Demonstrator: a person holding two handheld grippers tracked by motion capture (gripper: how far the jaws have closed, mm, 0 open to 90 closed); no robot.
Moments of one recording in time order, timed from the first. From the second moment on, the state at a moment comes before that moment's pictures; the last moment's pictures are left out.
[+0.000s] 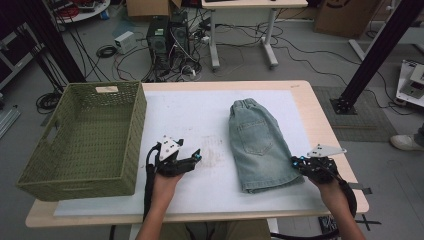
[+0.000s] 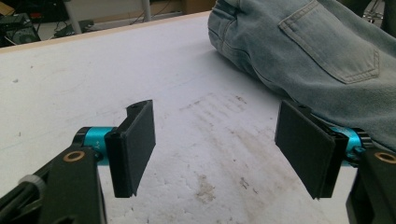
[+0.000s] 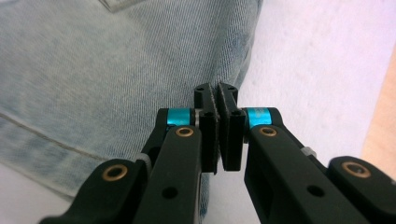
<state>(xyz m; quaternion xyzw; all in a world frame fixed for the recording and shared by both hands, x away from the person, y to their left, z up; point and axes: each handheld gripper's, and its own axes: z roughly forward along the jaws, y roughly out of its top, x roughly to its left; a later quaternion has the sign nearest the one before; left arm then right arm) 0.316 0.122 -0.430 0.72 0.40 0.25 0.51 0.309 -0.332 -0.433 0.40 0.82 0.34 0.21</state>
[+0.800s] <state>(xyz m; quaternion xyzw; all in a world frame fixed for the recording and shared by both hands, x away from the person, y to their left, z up) 0.311 0.128 -0.430 0.72 0.39 0.24 0.52 0.371 -0.276 -0.397 0.35 0.79 0.46 0.23</state>
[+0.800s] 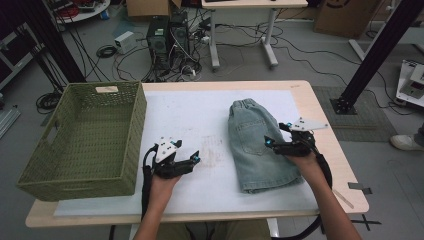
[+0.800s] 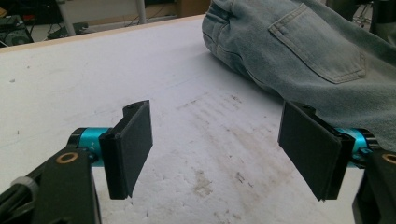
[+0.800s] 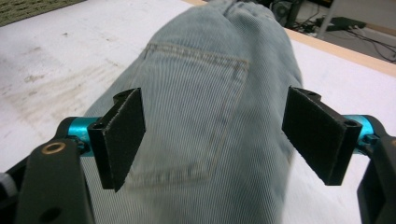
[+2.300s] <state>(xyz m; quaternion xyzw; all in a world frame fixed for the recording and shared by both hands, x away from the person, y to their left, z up) 0.306 0.130 -0.435 0.72 0.38 0.24 0.52 0.431 -0.229 -0.412 0.41 0.78 0.43 0.21</state>
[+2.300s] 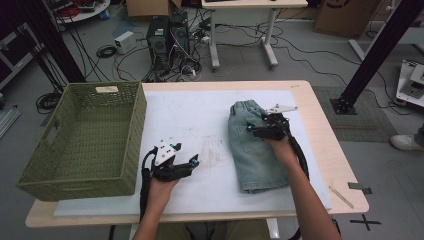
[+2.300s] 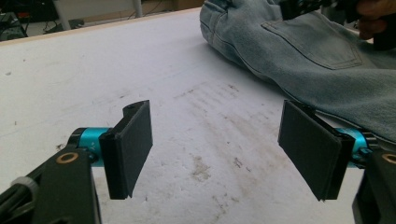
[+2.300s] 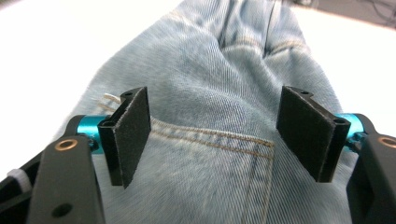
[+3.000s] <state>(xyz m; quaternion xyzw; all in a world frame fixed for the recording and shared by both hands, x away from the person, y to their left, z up) 0.303 0.126 -0.434 0.72 0.38 0.24 0.52 0.416 -0.231 -0.442 0.42 0.81 0.36 0.20</state>
